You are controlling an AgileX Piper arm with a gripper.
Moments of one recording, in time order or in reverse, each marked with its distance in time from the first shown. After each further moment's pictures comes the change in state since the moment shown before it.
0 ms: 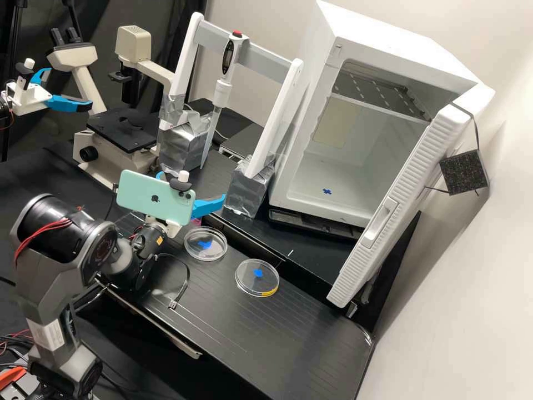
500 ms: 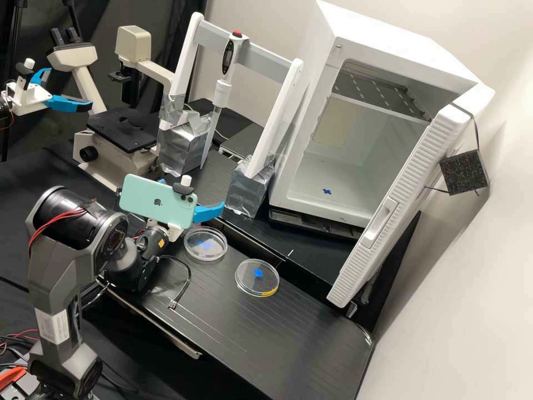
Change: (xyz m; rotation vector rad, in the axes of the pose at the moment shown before) arm 0.007 -0.009 0.009 0.004 -0.030 -0.035
